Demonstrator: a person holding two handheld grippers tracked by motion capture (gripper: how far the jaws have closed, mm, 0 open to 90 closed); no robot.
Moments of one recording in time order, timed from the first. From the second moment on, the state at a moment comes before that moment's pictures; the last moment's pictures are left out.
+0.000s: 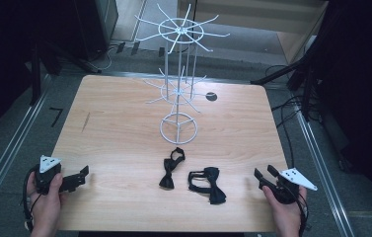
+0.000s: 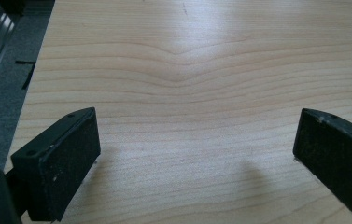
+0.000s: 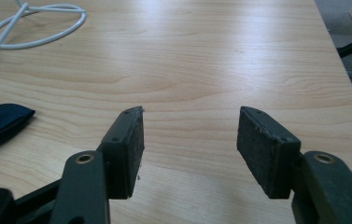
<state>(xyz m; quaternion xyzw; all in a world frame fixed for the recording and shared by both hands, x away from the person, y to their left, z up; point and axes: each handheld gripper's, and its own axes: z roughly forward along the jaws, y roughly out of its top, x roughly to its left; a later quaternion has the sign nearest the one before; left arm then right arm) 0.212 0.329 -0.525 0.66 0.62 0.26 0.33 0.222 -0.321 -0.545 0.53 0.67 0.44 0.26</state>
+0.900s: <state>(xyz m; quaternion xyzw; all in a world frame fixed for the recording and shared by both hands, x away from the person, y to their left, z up) 0.212 0.329 -0.526 0.66 0.62 0.26 0.33 0.217 -0.258 -0.530 0.47 0.76 0.42 0.18</state>
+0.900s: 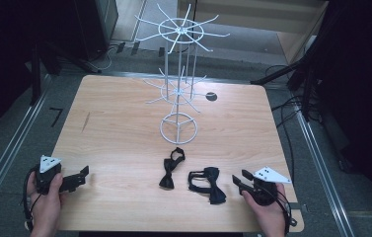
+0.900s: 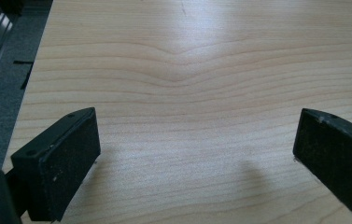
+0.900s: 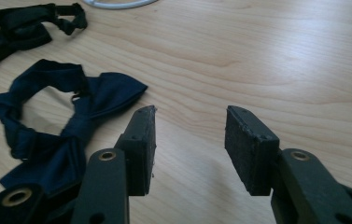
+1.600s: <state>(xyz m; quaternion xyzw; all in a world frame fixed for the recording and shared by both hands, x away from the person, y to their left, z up) 0.212 0.329 -0.526 0.66 0.62 0.26 0.33 0.214 -0.230 -0.529 0.46 0.77 0.42 0.14</state>
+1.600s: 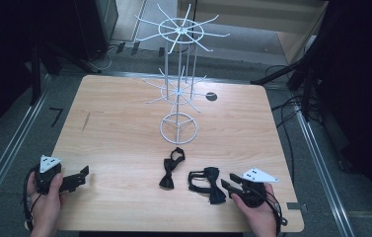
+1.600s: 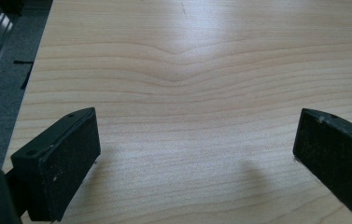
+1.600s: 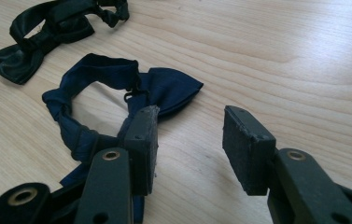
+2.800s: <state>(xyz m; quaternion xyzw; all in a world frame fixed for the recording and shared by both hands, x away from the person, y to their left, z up) 0.212 0.328 -0.526 0.66 0.62 0.26 0.33 0.212 -0.202 -0.530 0.46 0.78 0.40 0.12</state>
